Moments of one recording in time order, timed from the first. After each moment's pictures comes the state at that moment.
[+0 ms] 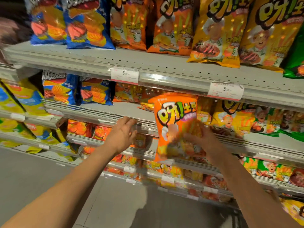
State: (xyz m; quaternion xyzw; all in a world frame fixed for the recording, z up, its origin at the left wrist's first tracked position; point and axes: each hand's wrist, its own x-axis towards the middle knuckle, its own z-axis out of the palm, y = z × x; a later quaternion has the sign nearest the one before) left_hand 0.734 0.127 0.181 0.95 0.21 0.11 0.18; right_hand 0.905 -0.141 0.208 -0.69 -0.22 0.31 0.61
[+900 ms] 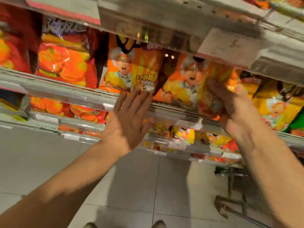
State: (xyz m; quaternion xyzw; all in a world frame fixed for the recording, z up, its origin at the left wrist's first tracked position) left_hand 0.758 0.162 -0.111 0.98 0.09 0.17 0.07; right_hand 0.918 -0.021 -0.014 -0.67 -0.12 0.22 0.70
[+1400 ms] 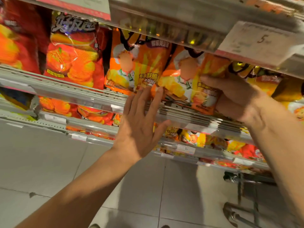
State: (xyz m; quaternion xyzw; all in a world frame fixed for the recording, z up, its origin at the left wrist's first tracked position) left_hand 0.765 0.147 -0.114 0.96 0.16 0.21 0.11; right_hand 0.964 0.017 -0.029 -0.66 -0.10 0.36 0.65
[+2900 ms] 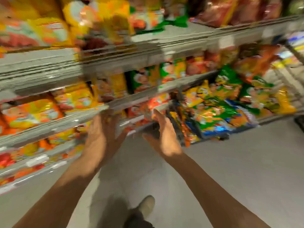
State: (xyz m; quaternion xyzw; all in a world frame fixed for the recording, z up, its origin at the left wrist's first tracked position) left_hand 0.816 -0.133 0.038 0.98 -0.06 0.02 0.20; right_hand 0.815 -0.343 0.057 -0.91 -0.02 0.07 0.41
